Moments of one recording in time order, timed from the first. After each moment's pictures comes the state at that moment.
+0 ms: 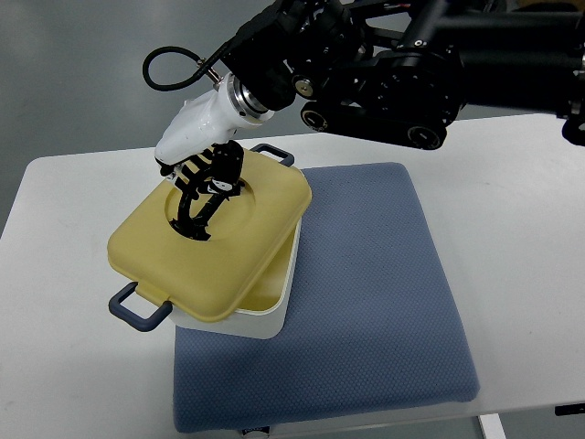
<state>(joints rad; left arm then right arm) 0.00 0.00 -0.02 -0.22 0.01 -0.08 -0.03 1.86 0.00 -0.28 0.98 -1.23 0.40 0.32</state>
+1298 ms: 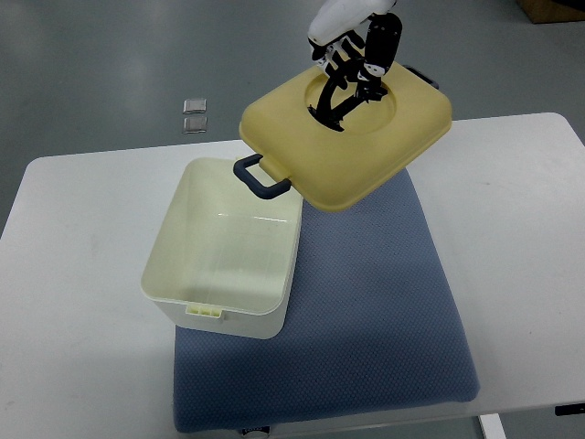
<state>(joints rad) 0.00 0.00 -0.02 -0.22 0.01 -0.08 -0.03 2.00 -0.38 -0.40 0.99 -1.45 0.61 0.47</state>
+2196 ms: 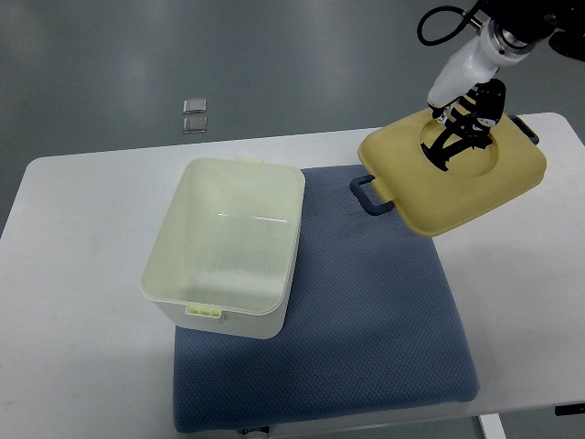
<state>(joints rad) 0.00 0.00 -0.02 -0.23 0.01 -0.08 -0.03 1.88 -0.43 -0.73 0.94 -1.51 0.51 0.51</state>
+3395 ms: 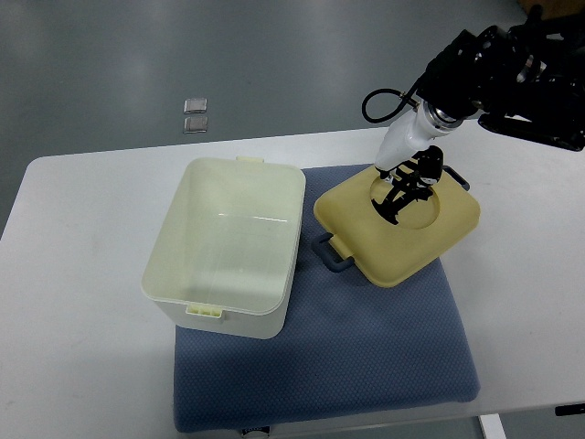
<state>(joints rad) 0.00 0.00 -0.02 -0.22 0.01 -0.08 -0.03 1.71 -0.25 -0.71 0.89 -1.50 0.36 0.50</state>
